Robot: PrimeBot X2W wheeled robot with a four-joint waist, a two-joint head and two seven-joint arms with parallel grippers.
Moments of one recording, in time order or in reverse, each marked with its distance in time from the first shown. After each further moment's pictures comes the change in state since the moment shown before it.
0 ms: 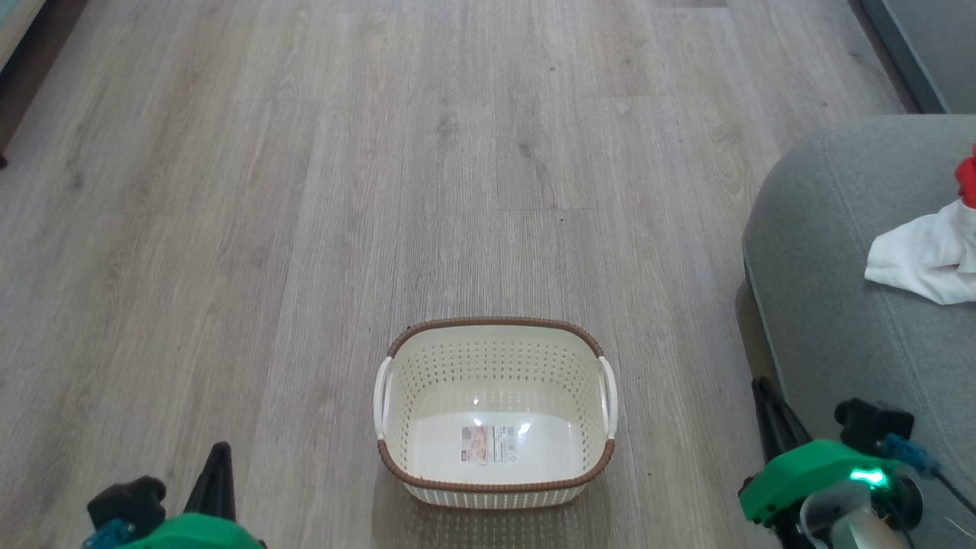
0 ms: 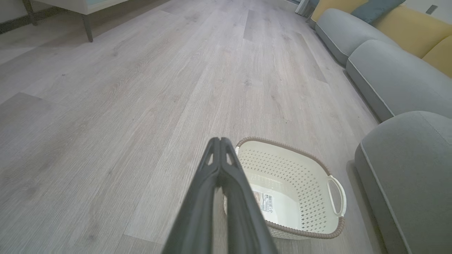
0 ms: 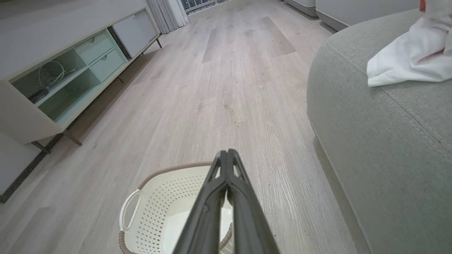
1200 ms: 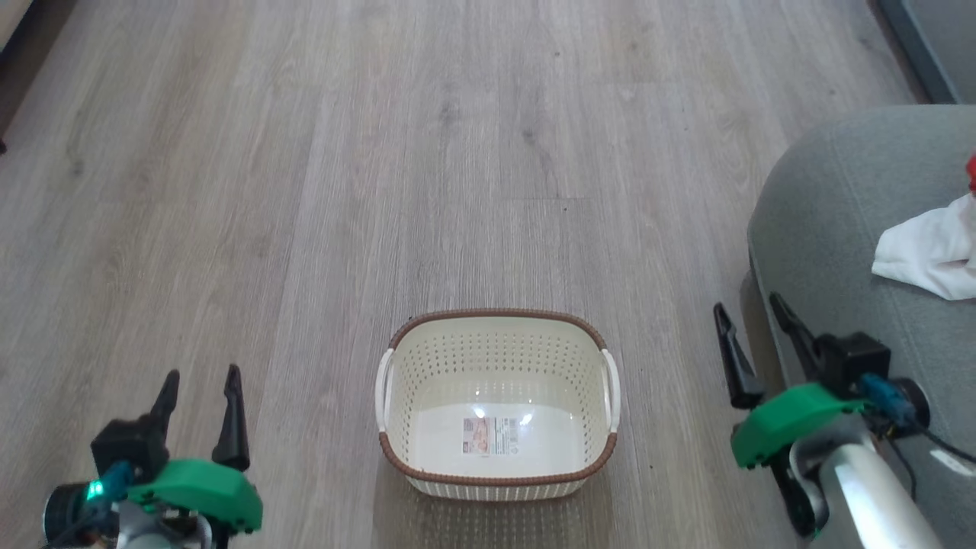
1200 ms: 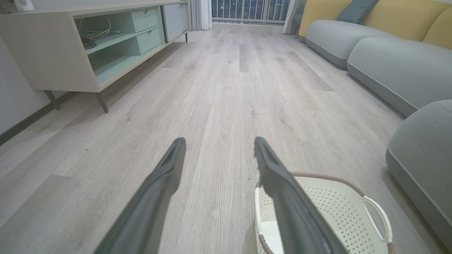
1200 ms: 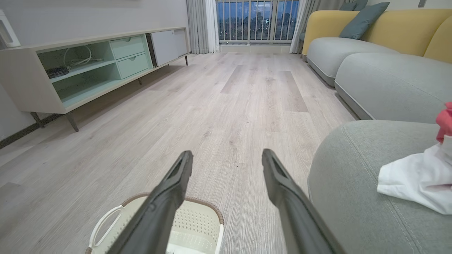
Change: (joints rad) left arm -0.112 0.041 -0.018 -0.040 0.196 0.040 -0.063; right arm -0.119 -0.044 0.063 -0.060 -0.207 0.000 -0.060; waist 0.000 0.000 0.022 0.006
